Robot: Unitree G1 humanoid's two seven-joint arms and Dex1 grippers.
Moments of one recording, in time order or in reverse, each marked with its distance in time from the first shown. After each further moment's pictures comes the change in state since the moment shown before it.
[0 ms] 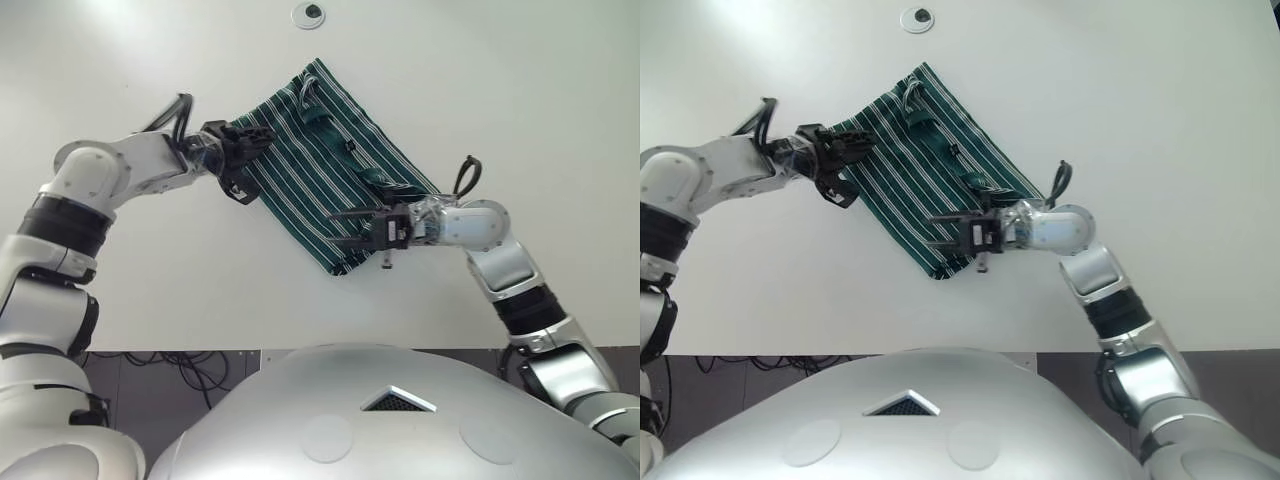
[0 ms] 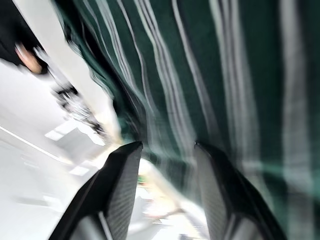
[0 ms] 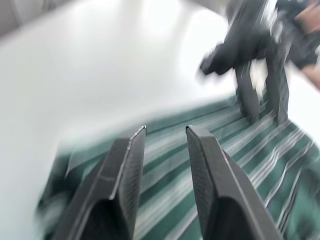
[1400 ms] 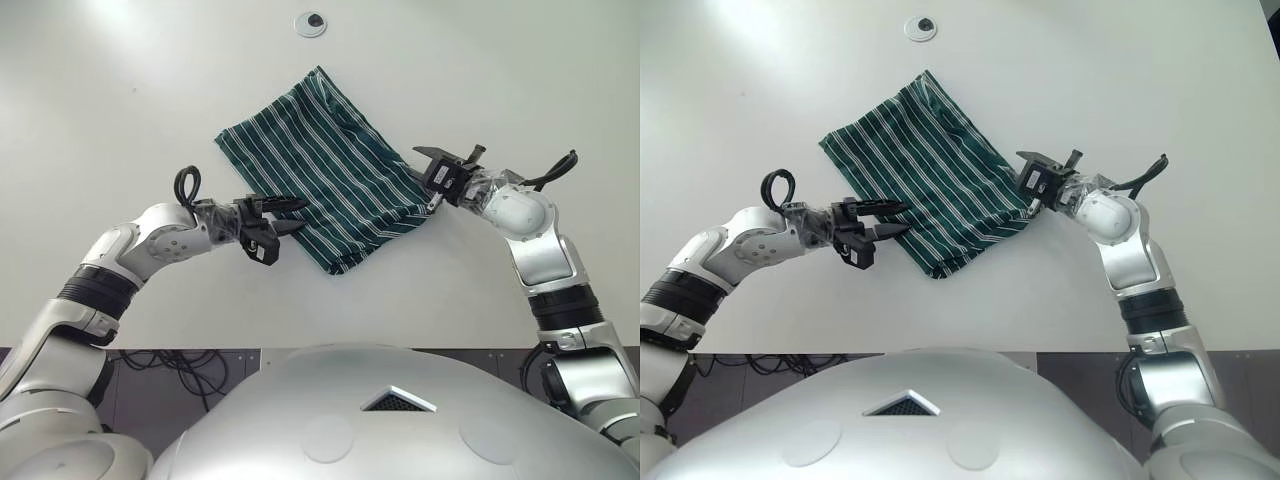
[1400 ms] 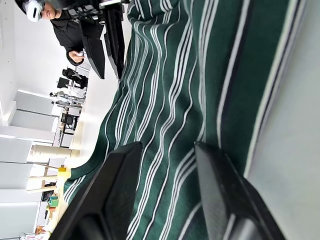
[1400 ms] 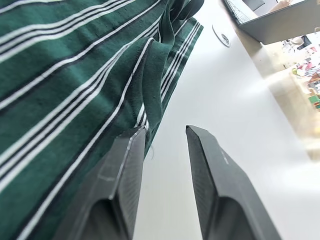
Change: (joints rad) left arm 0.407 -0.044 0.087 -0.074 -0.881 -0.146 -0.454; right arm 0.032 -0.140 -0.206 0.148 -0.326 0.107 -0.388
